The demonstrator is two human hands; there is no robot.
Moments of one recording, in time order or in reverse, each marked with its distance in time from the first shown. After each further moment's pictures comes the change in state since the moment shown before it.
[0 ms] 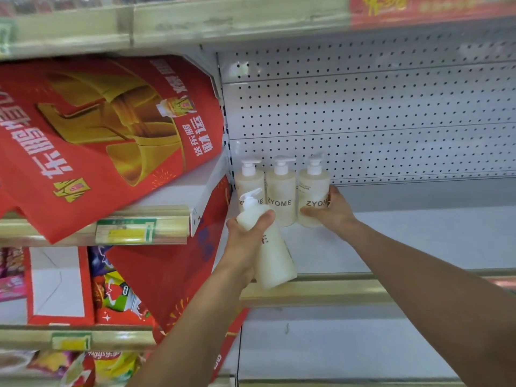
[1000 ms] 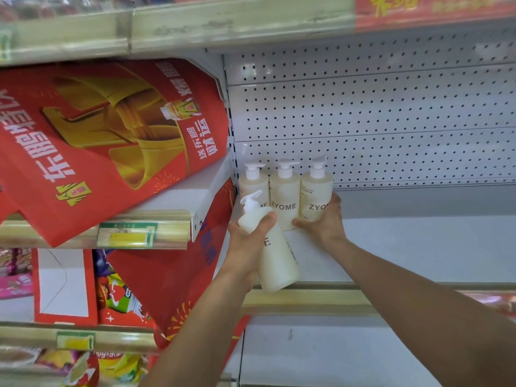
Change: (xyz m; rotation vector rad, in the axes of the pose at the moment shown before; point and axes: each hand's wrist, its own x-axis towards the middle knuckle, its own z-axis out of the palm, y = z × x) left_hand 0.002 0.003 0.003 -0.028 0.053 0.003; right_hand 0.003 0.015 0.035 -0.036 0.143 -0.053
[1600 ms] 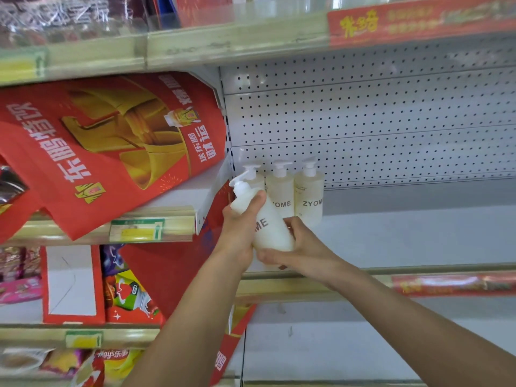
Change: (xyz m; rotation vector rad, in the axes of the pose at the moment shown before) left_hand -0.029 0.038 0.002 -0.051 -0.024 0.120; right_hand -0.143 -0.085 -0.043 0.181 -0.617 -0.078
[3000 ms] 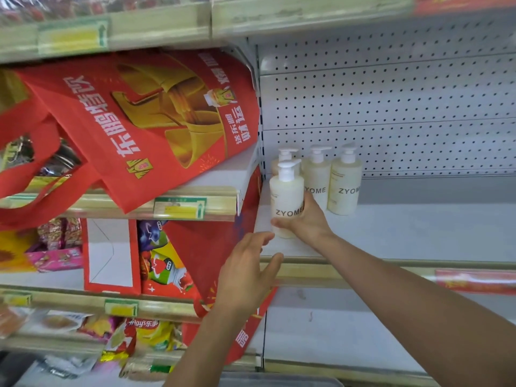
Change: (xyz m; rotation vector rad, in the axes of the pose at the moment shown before) left_hand -0.062 -0.049 -0.093 1.065 -0.002 0.494; right_hand 0.095 0.036 0.046 -0.160 0.354 0.018
